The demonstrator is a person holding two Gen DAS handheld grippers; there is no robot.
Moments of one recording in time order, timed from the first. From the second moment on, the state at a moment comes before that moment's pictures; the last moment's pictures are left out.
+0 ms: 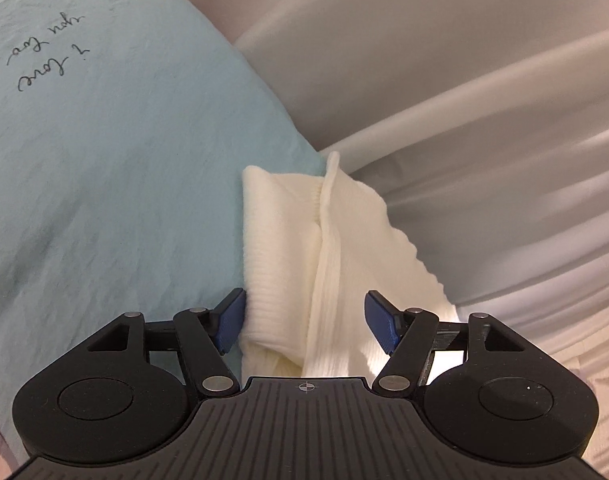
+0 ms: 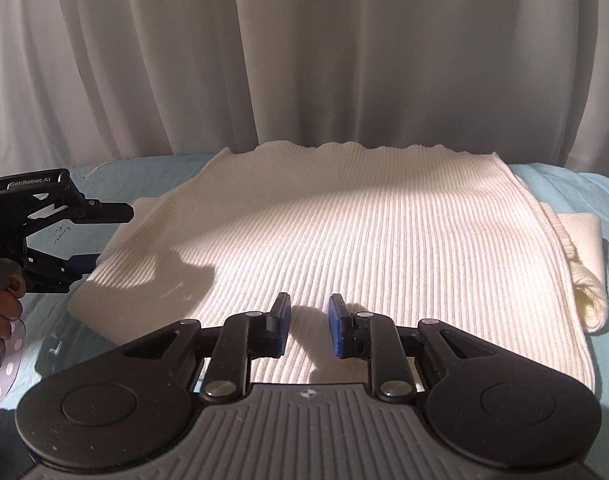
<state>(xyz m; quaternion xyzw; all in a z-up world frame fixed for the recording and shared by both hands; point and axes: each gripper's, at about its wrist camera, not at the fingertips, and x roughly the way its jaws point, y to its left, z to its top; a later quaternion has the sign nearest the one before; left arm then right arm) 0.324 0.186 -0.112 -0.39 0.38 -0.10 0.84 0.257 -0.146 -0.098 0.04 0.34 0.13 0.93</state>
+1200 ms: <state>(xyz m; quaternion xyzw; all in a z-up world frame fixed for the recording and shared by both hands) 0.342 -0.030 -0.068 -0.09 0.39 -0.08 0.91 0.232 -0.245 -0.090 0.10 0.31 -0.03 0.95</state>
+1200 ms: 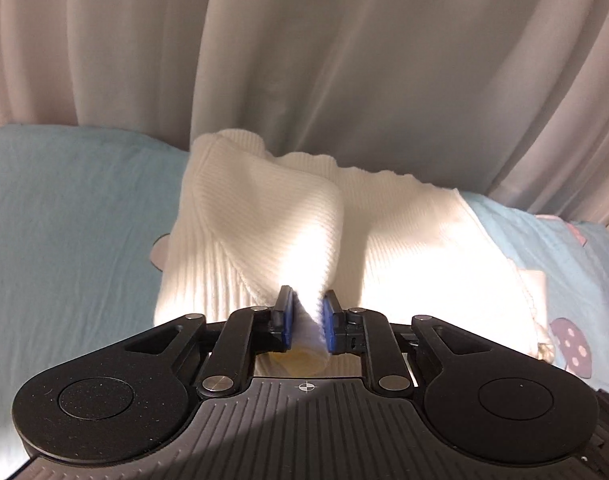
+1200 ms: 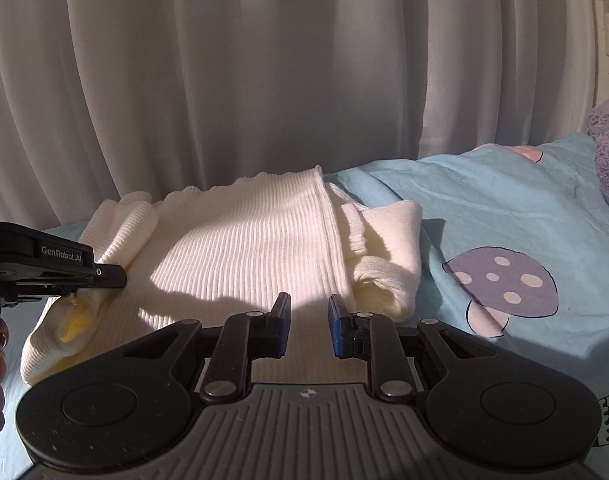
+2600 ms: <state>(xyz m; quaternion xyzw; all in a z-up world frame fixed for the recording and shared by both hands) 0.307 0.081 -0.080 -0.14 0.40 0.05 0.90 0.379 -0.180 -0.112 0.37 0.45 0.27 0.77</state>
